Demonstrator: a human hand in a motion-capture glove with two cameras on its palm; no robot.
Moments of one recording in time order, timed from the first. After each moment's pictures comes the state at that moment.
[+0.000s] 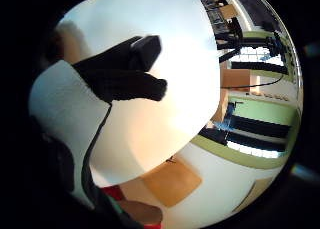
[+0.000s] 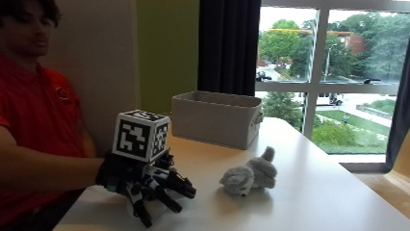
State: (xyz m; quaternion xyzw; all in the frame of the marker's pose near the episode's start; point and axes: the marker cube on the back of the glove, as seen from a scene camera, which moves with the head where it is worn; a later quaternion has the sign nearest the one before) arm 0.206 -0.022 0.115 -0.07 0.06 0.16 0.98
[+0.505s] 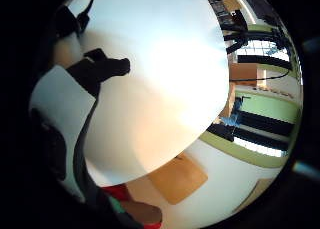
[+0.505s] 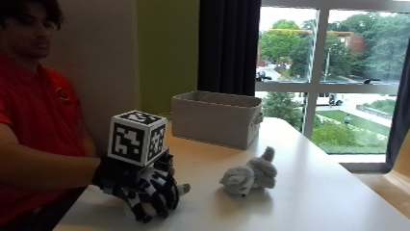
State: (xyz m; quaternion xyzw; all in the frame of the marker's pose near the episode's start) arm 0.213 -0.019 0.117 -0.07 0.02 0.19 0.98
